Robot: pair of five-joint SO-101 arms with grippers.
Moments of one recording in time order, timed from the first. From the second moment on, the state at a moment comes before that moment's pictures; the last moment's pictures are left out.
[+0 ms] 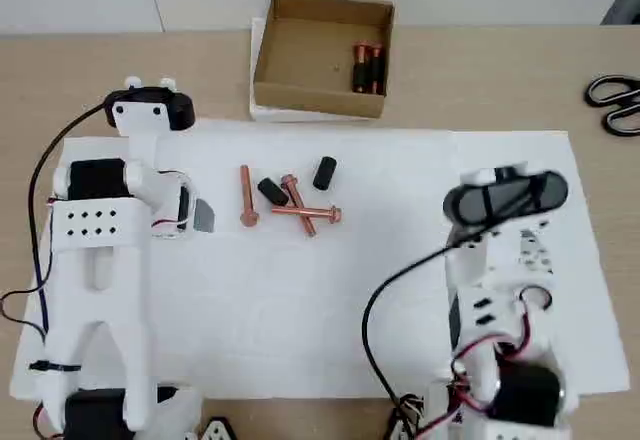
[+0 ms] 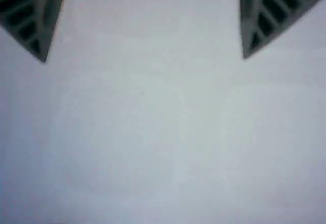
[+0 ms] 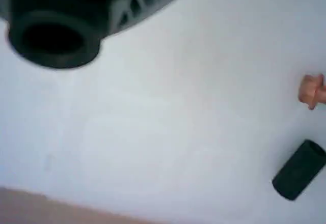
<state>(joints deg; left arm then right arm) -7.6 -18.4 16.9 91.0 -1.2 4.2 -78.3 51.5 66.4 11.4</state>
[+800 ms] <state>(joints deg) 1.5 10.8 7.3 70.9 14.3 4.3 -46.1 25.5 82.2 11.4</state>
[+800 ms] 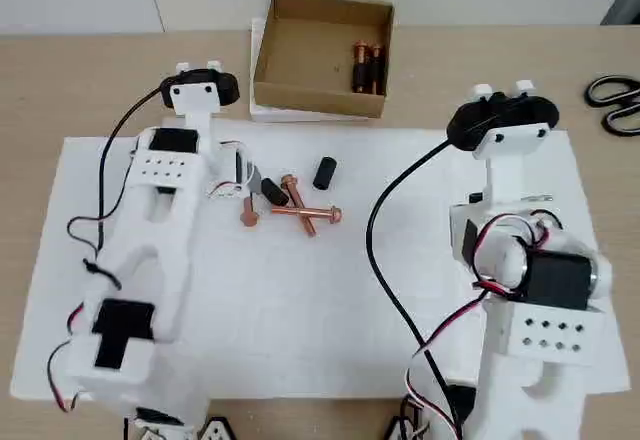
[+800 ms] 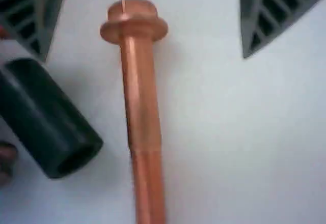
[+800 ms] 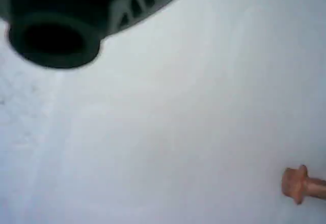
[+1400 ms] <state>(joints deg) 1.9 23.3 0.1 70.7 16.8 4.3 -46.1 25.5 82.2 11.4</state>
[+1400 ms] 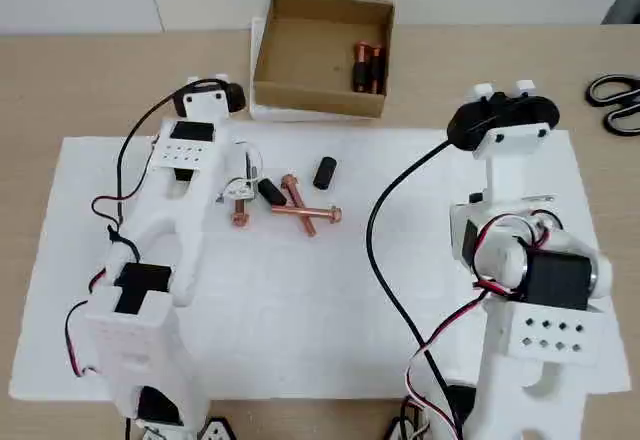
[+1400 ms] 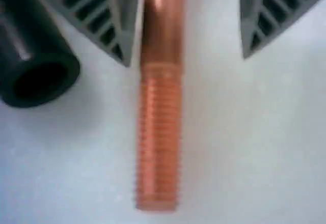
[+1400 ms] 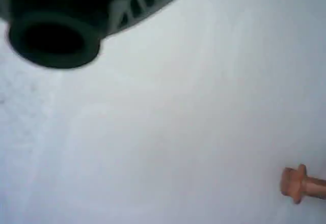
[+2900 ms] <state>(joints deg) 2.4 13.6 -22.9 98.2 -25.5 4.3 -46.1 25.5 82.2 11.4</state>
